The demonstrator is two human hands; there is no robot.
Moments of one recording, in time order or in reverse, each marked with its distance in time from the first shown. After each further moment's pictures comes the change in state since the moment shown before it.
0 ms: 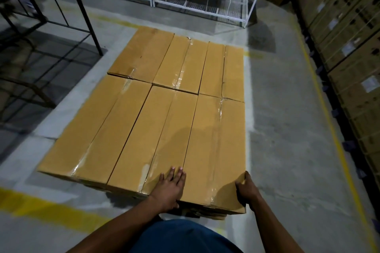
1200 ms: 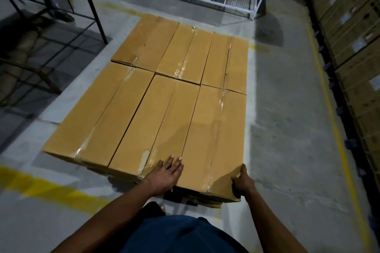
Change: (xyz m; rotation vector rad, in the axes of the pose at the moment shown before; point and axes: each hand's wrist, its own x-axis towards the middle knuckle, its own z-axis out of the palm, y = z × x) left_hand -0.009 -0.012 0.005 0.195 0.013 0.102; right_hand -0.021 -0.002 -0.001 -0.214 -0.025 -0.016
